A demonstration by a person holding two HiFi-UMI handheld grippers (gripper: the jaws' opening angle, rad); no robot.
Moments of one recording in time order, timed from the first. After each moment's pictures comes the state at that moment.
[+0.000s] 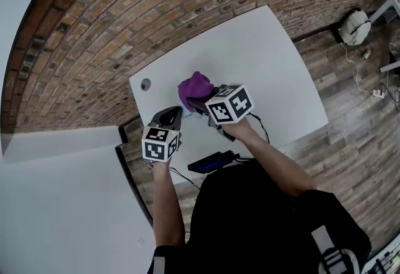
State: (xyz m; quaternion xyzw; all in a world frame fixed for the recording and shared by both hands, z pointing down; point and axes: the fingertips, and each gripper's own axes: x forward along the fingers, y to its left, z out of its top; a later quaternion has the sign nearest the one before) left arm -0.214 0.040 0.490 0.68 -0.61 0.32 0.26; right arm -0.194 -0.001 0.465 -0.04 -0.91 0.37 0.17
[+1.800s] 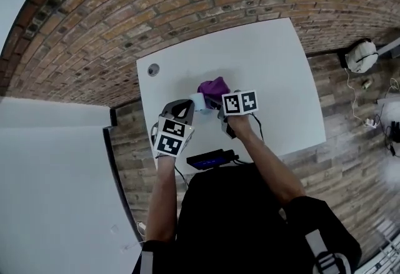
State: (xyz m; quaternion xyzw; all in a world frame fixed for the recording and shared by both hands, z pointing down) left arm -0.212 0.041 0.494 0.67 -0.62 0.34 0.23; right arm -0.204 -0.004 0.586 0.02 -0.84 0.48 0.23
